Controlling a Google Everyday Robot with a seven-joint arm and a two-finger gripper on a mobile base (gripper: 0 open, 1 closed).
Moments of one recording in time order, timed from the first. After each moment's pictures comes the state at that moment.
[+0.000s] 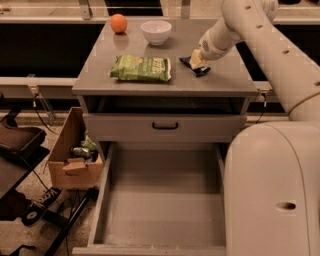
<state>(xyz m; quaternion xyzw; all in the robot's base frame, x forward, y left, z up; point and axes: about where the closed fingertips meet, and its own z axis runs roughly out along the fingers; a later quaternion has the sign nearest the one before) 0.817 -0.151 0.846 -0.24 0.92 0.09 0.30</state>
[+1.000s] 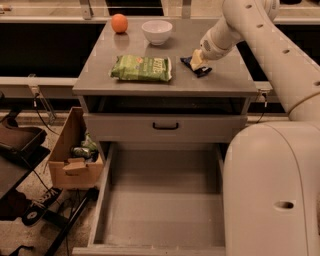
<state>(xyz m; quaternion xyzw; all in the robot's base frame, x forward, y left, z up) 0.817 -0.151 0.850 -0.24 0.92 0.09 0.30</state>
